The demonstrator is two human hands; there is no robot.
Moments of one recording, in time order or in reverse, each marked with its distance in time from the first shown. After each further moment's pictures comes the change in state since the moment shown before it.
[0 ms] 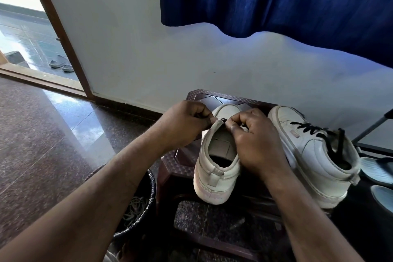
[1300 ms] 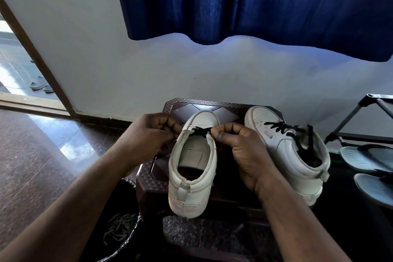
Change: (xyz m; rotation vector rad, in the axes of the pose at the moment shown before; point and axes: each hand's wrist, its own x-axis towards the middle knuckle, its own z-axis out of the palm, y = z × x) left_hand -0.001 0.001 -0.004 -0.158 0.007 -0.057; right_hand 0.007 0.032 -0.010 1.009 -0.123 0.446
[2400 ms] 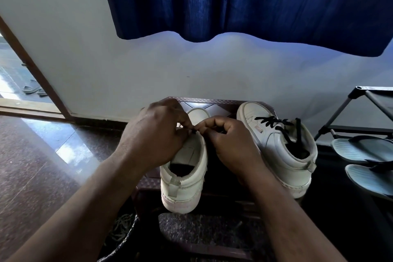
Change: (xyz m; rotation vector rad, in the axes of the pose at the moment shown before) left_hand -0.008 0.029 0.027 0.880 0.183 0.530; right_hand -0.005 -0.006 -0.001 -0.560 -0.001 -0.299
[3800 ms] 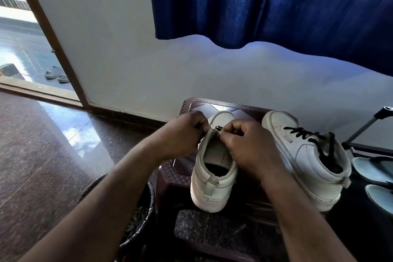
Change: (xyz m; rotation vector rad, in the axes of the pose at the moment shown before) left_hand -0.004 -0.030 0.003 -0.629 -0.297 -0.395; right_hand -0.004 -0.032 0.023 -0.433 0.047 0.007
